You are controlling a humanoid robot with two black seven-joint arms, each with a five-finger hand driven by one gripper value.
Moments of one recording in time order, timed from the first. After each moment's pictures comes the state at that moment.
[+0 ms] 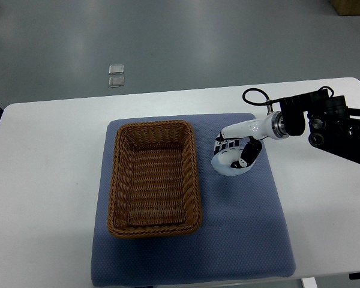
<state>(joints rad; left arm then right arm) -0.02 0.00 -0.08 -0.15 0.06 0.06 -0.07 1.05 -0.53 0.24 1.27 -1.38 0.47 -0.06</state>
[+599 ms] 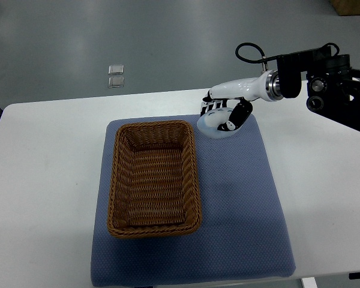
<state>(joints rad) -0.02 0.00 -0.08 -0.15 0.06 0.05 -0.07 1.20 -0.49 0.28 1.26 -1.37 0.47 -0.06</state>
